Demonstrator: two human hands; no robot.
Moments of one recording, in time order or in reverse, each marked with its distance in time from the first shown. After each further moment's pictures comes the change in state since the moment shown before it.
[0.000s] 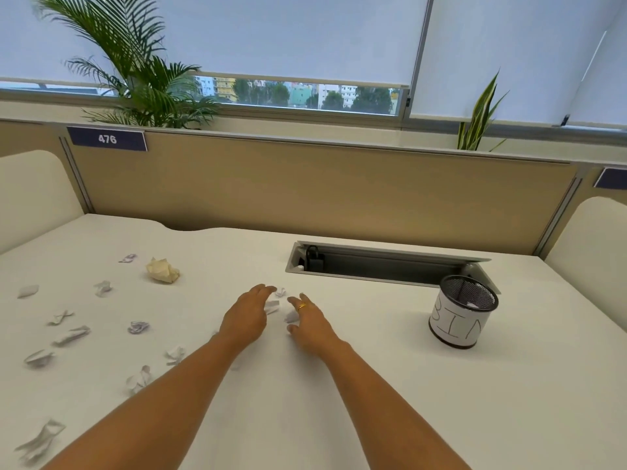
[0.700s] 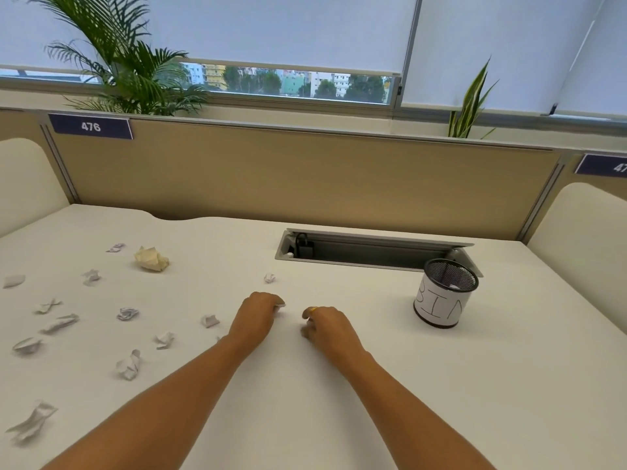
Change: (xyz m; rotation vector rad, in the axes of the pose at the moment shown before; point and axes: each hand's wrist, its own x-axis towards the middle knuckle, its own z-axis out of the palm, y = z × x) left_hand -0.016 0.031 0.025 -0.044 0.038 0.038; right_hand -0.055 0.034 -0.020 -0.177 0.089 -0.018
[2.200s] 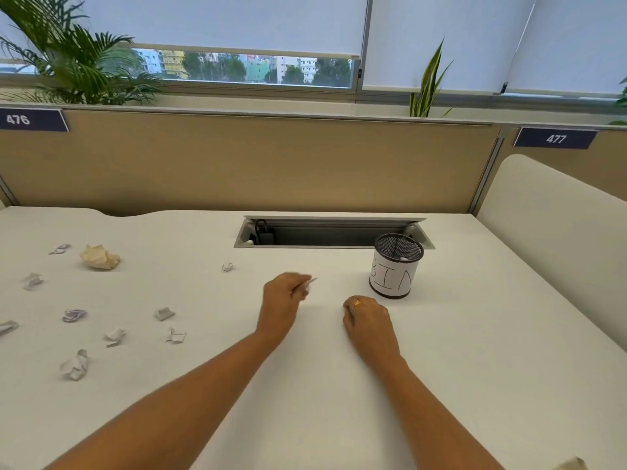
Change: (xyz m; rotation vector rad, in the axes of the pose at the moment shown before) left_hand -0.021 0.117 0.030 -0.576 0.179 0.102; right_hand -0.070 0.104 -0.030 -0.174 0.413 0.131
